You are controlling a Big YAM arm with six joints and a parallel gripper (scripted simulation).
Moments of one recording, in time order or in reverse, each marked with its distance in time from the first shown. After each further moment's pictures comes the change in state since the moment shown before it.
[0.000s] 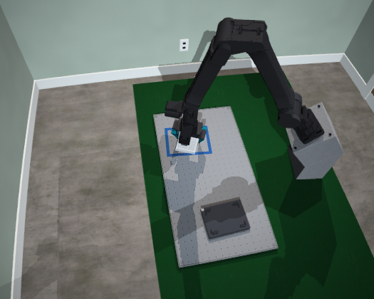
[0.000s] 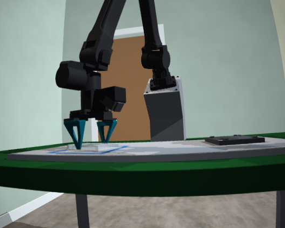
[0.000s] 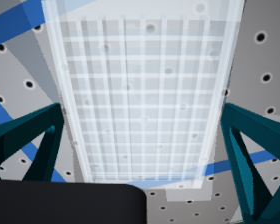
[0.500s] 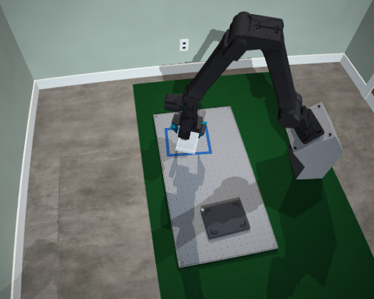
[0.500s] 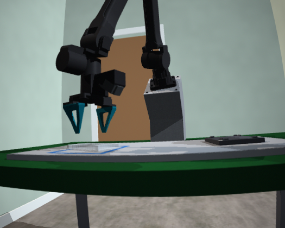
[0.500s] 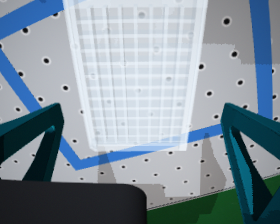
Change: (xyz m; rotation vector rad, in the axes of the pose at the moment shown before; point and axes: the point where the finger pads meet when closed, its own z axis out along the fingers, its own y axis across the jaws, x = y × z) arm -0.002 -0.004 -0.040 0.014 -0.001 -0.002
